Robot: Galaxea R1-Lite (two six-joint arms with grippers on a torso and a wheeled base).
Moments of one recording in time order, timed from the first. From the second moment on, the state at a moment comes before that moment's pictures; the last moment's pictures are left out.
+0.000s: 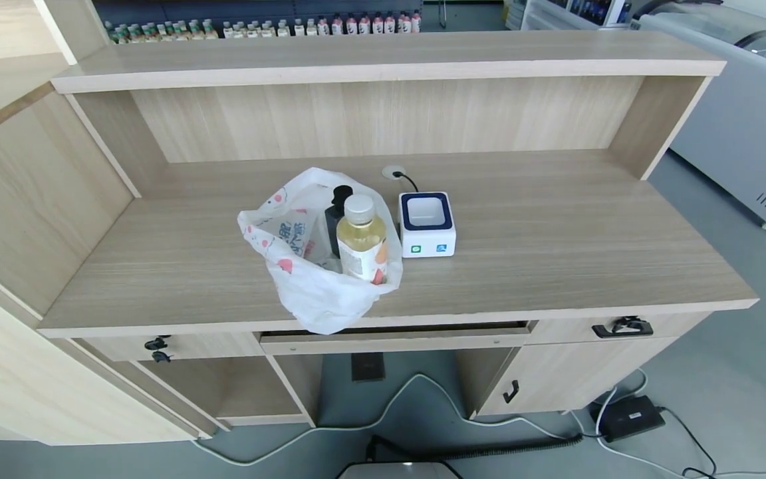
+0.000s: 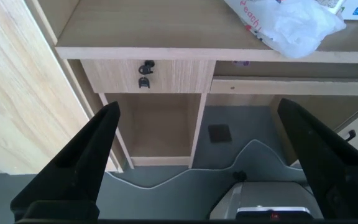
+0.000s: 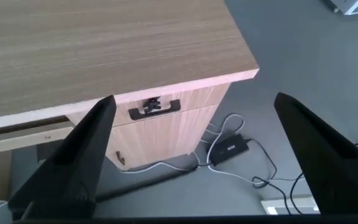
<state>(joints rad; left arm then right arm) 0.00 0.00 0.00 -0.04 -0.02 -0.03 -0.34 0.98 -0.23 -0.69 0.11 -0.08</state>
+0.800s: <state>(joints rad) 0.00 0.00 0.00 -0.04 -0.02 -0.03 -0.01 0.06 0.00 -0.03 0.03 -0.06</state>
